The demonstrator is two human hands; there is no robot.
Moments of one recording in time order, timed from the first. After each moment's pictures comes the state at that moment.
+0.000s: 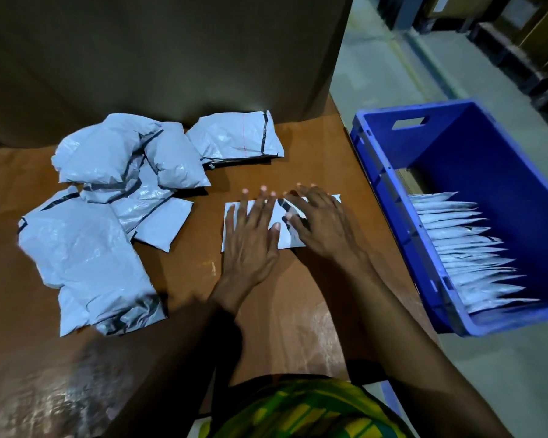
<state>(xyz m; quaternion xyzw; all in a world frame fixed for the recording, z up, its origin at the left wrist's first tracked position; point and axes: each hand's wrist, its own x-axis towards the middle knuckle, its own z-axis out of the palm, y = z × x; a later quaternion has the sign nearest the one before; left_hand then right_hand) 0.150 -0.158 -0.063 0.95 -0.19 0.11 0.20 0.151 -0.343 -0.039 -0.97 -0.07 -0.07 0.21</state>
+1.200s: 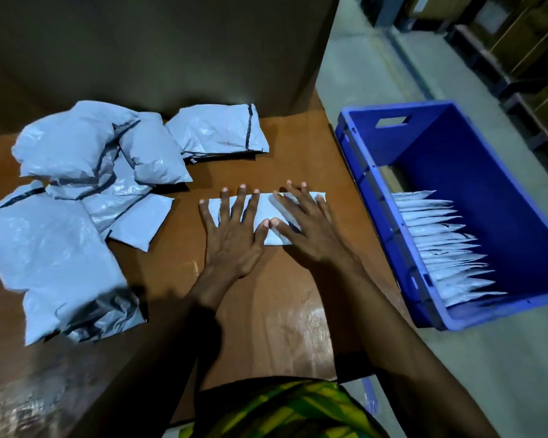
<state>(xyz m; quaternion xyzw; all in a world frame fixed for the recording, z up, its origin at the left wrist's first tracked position) 0.166 -0.157 -0.073 0.98 -0.18 0.00 0.10 0.140 -0.356 -0.050 -0.97 -0.06 0.01 0.24</state>
